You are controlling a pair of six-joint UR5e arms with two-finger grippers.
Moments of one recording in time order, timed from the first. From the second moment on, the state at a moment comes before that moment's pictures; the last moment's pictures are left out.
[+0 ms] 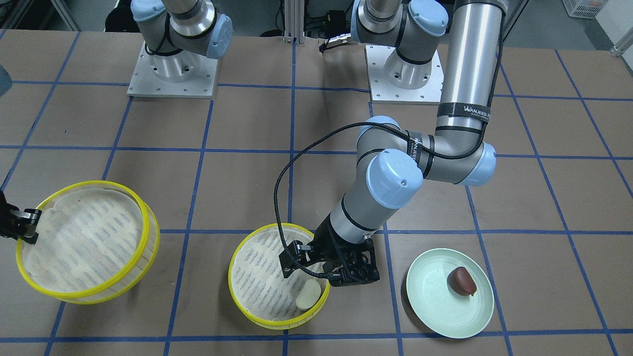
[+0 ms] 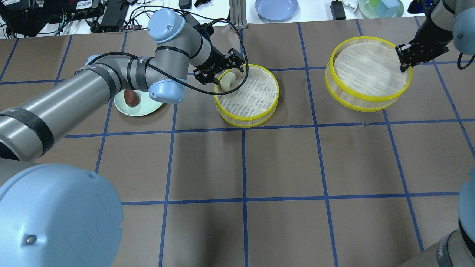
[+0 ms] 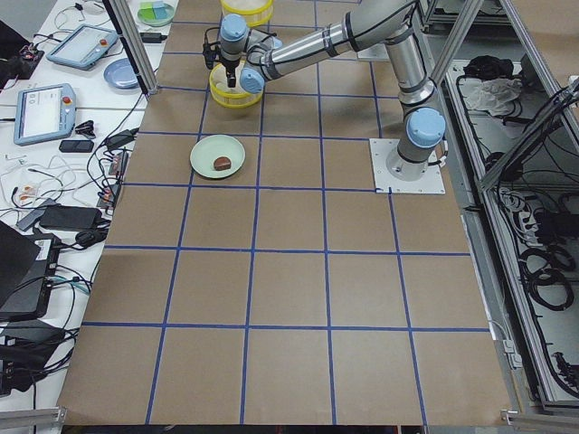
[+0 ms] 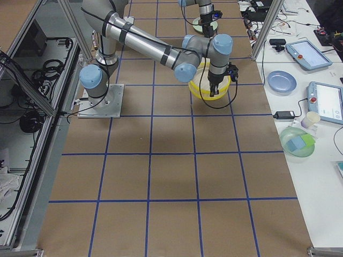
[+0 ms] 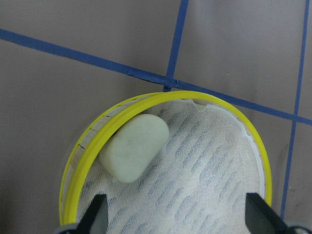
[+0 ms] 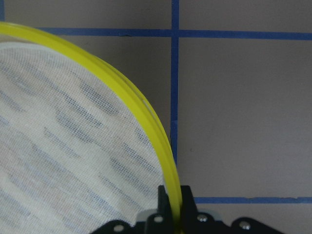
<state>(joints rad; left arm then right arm) -1.73 -2.11 -1.56 -0.73 1.22 -0.43 1.22 -1.24 1.53 -1.93 -1.56 -0.36</state>
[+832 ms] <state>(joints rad) -1.48 -2.01 -1.54 -1.00 1.50 0.02 1.63 -1.18 1.53 -2.05 -1.55 0.23</state>
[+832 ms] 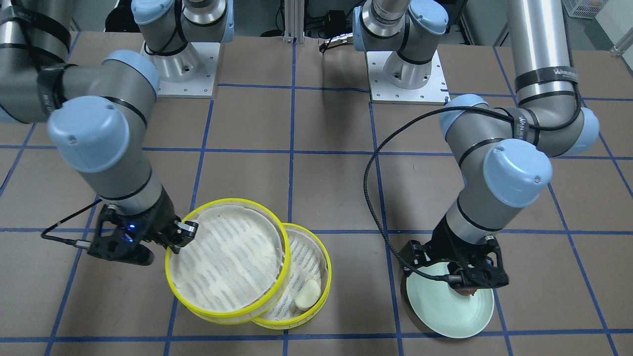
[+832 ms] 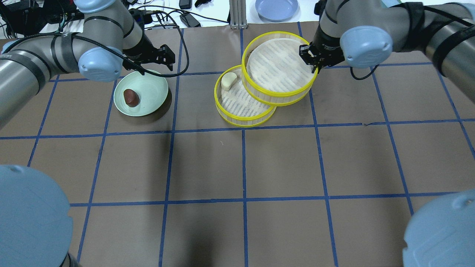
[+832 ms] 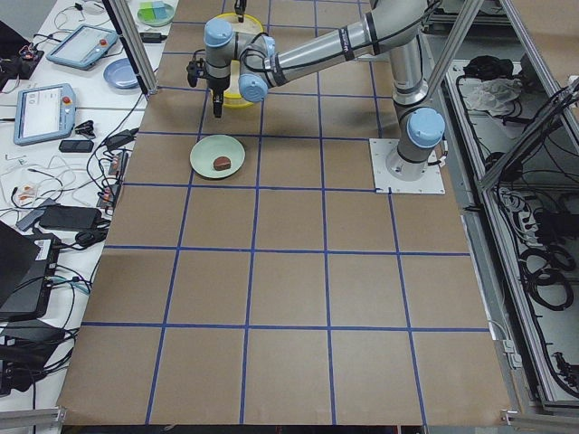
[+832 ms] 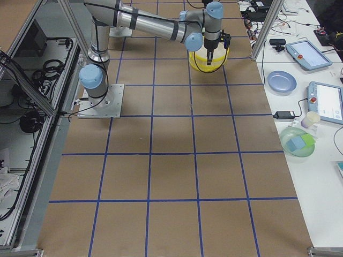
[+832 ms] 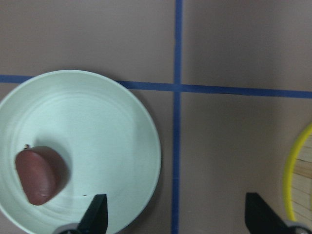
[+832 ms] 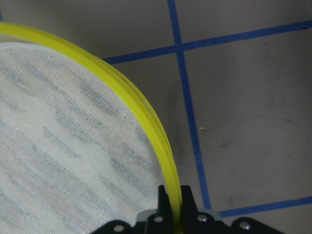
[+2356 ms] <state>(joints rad) -1.33 -2.17 -1.54 -0.99 1.51 -0.07 1.74 -1.08 1.52 -2.07 -1.56 0.47</state>
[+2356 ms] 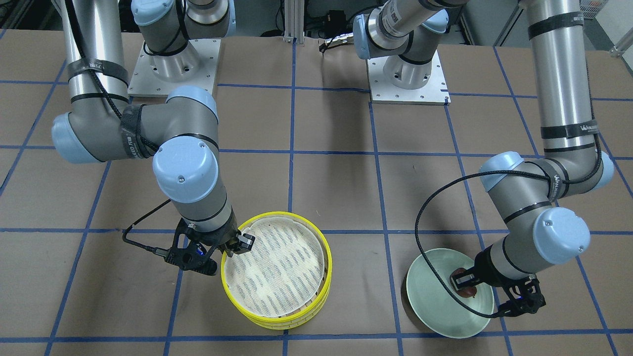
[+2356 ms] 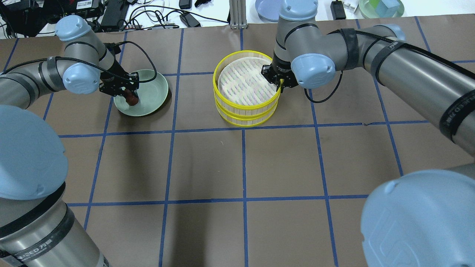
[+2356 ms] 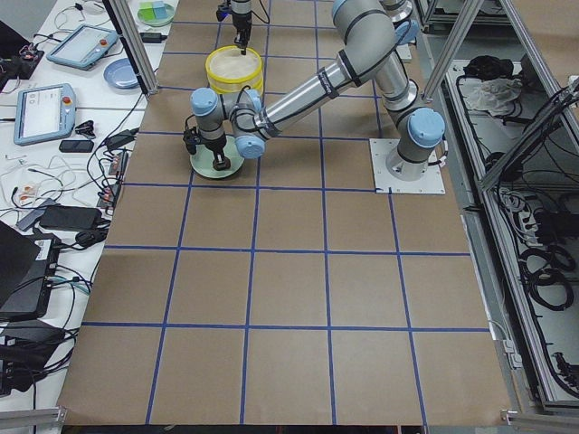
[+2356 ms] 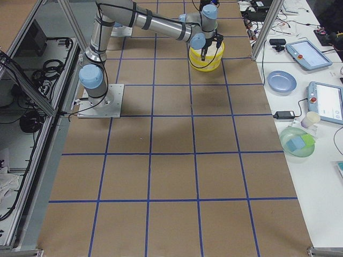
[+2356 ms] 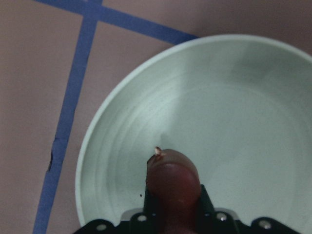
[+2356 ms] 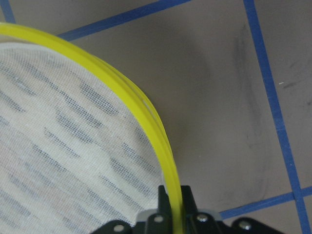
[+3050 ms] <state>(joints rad) -1.45 -2.04 -1.50 -1.00 1.38 -0.34 1.74 -1.10 1.54 -2.06 -1.56 0.46</state>
